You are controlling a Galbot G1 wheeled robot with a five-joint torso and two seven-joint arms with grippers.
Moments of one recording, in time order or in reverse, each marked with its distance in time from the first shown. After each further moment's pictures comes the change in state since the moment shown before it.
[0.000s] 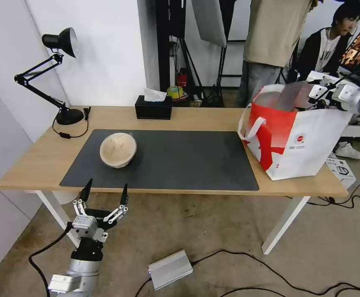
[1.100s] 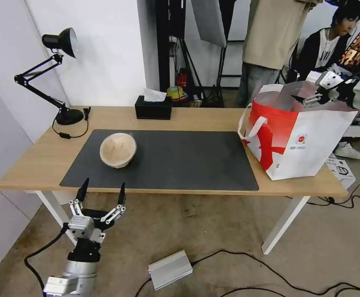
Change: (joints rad) left arm 0.015 -0.014 -0.008 -0.026 0.006 0.007 -0.004; right arm -0.386 -0.131 0.395 0.426 0.319 -0.076 0.126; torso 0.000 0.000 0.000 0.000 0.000
